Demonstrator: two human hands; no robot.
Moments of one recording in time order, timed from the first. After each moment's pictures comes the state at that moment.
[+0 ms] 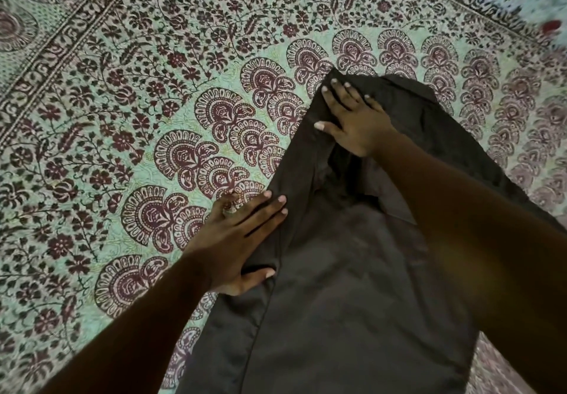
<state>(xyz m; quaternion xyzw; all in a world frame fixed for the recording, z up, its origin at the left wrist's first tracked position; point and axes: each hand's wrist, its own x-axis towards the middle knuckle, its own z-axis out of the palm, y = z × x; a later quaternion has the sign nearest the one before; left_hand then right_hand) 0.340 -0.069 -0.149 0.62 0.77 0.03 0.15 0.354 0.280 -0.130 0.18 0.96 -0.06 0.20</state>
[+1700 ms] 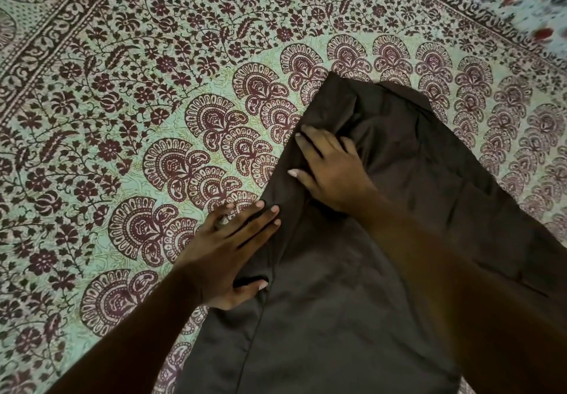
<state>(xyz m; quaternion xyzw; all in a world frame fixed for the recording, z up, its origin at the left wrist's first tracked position) 0.337 -0.067 -0.151 0.62 0.77 0.04 0.16 0.397 0.217 -0.155 0.09 1.00 -0.02 0.03</state>
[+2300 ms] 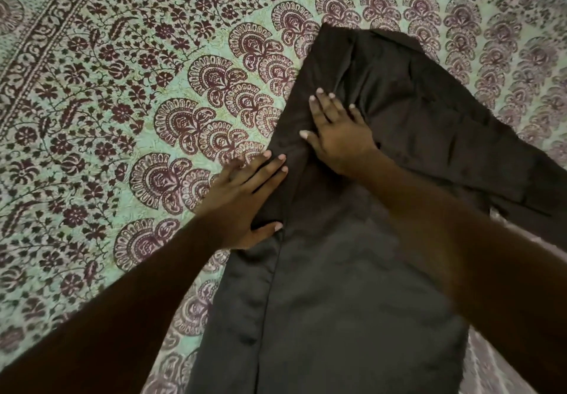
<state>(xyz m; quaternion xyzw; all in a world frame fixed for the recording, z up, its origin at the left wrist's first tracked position) 0.348 -0.078 -0.150 0.63 0.76 0.02 0.13 0.433 0.175 -0.145 0.23 0.96 -0.04 0.14</state>
